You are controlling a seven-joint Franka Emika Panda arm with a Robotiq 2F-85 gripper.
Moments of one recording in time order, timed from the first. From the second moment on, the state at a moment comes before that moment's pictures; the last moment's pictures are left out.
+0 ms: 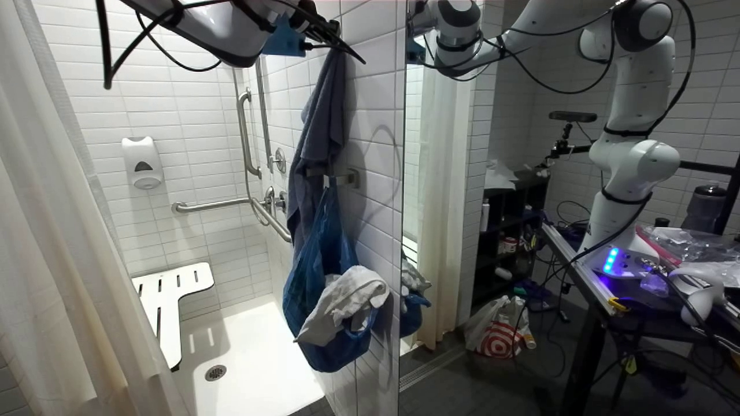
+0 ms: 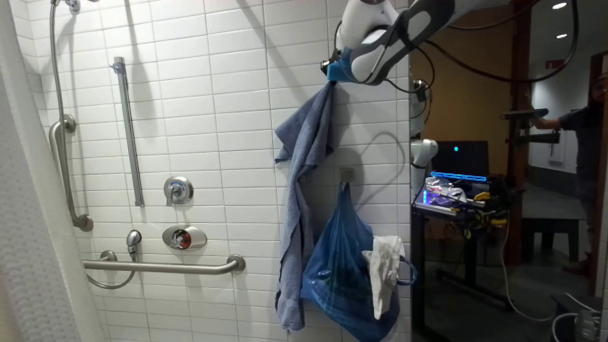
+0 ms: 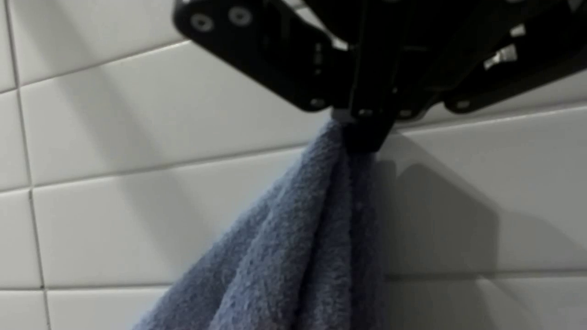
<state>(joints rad) -0.15 0.07 -0.12 -1.64 -0.78 2.88 0.98</state>
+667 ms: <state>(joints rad) -0.10 0.07 -0.09 -1.64 -0.84 2.88 0.97</state>
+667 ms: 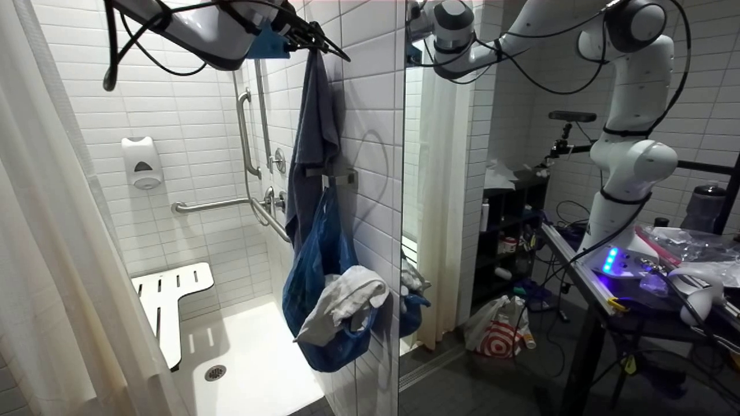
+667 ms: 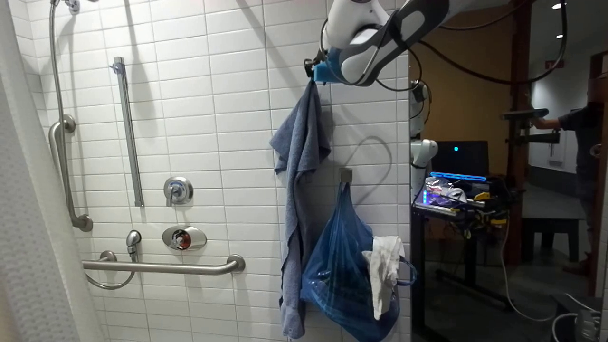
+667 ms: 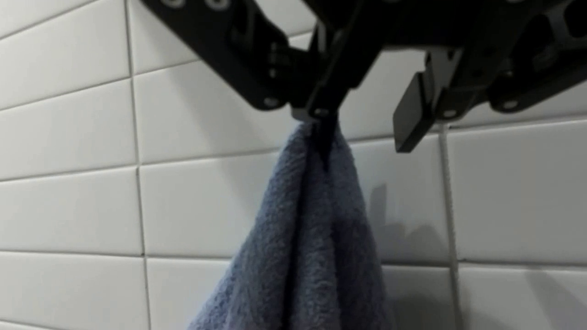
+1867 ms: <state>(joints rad) -0.11 0.10 -0.12 -1.57 -0.80 2.68 1.11</state>
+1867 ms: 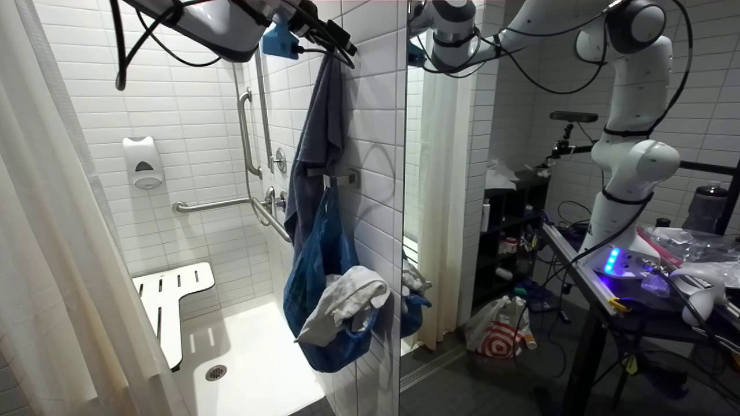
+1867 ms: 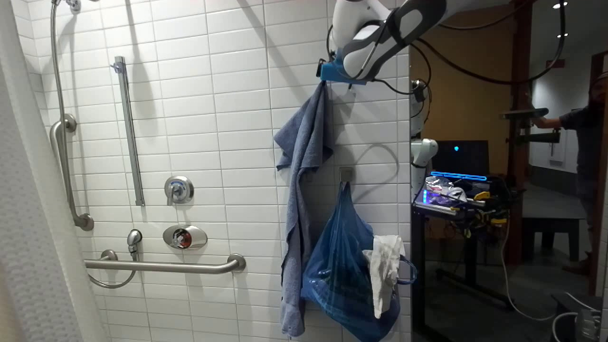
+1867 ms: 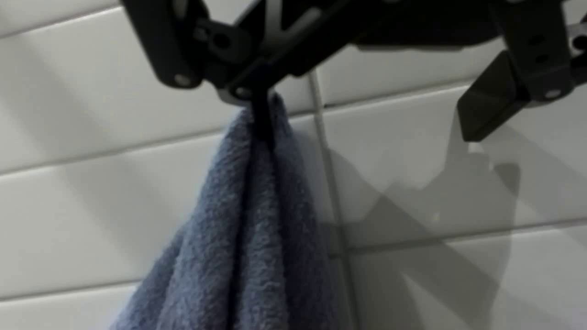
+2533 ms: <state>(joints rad) -0.10 0.10 -0.12 -1.58 -1.16 2.79 1.27</state>
